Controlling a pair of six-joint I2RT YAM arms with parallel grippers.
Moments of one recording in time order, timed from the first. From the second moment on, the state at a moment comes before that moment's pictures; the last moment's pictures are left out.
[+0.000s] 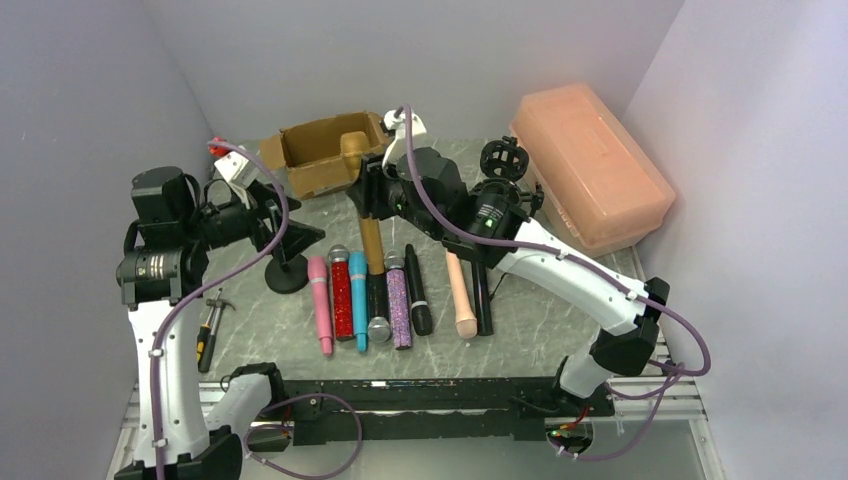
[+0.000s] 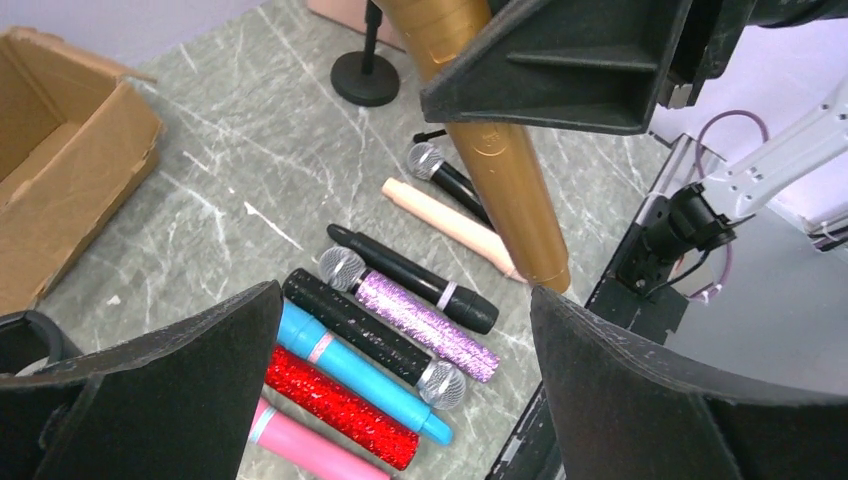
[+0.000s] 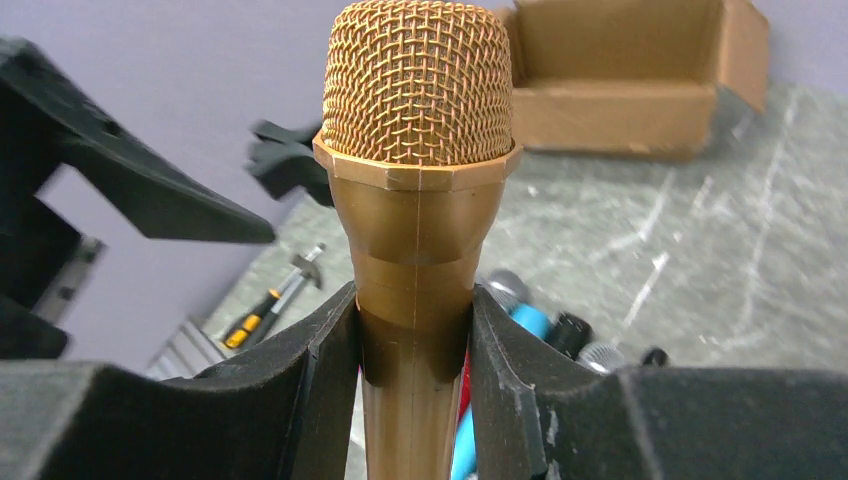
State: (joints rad) left arm 0.14 0.94 1.36 -0.85 1.05 0.16; right arm 1.05 1.59 1.80 -0.48 0.34 0.45
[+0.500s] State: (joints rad) left arm 0.12 0.87 1.32 -0.68 1.13 -0.05; right arm 1.14 1.65 1.85 -0.15 0.32 0.37
